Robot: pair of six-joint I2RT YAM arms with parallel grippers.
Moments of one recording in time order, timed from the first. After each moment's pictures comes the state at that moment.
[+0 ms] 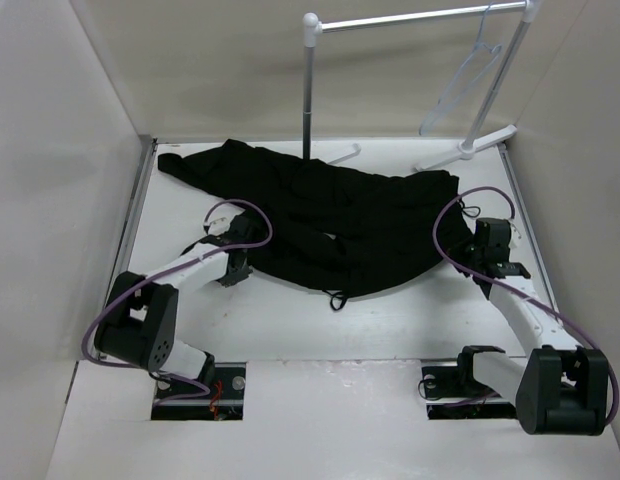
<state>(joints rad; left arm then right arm) -0.38 1.44 0.75 -0.58 -0.41 -0.80 -0.04 1.06 0.57 -0.26 0.07 0.93</state>
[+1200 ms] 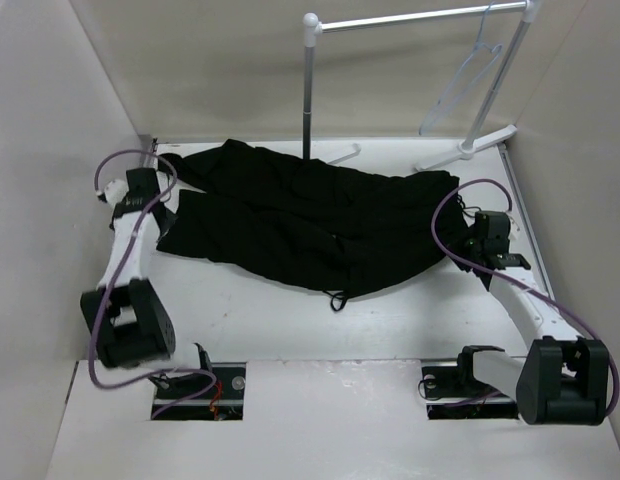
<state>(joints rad) 0.22 1.55 1.21 -0.69 -0.43 -0.66 -0.03 1.12 0.64 -0.31 0.07 0.89</state>
